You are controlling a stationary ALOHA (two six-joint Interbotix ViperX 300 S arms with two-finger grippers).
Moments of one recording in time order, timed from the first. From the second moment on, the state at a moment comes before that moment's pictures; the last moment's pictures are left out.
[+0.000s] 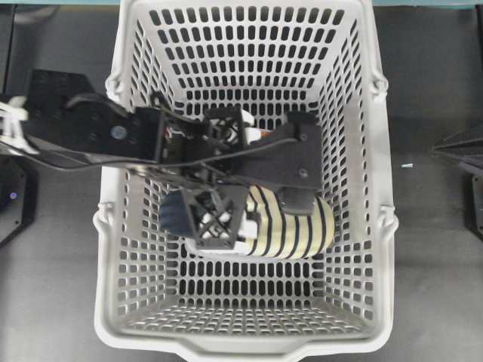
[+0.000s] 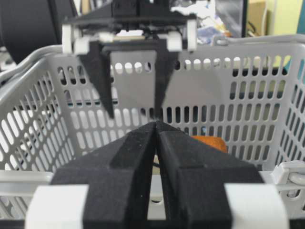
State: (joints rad) left arm -0.10 0.08 -0.05 0.04 0.94 -0.05; right arm 0.01 -1.13 1.18 0.01 -0.03 0.03
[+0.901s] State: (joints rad) left arm -0.10 0.23 0.06 0.04 0.79 -0.04; right arm 0.04 -1.13 1.18 0.01 0.05 0.03
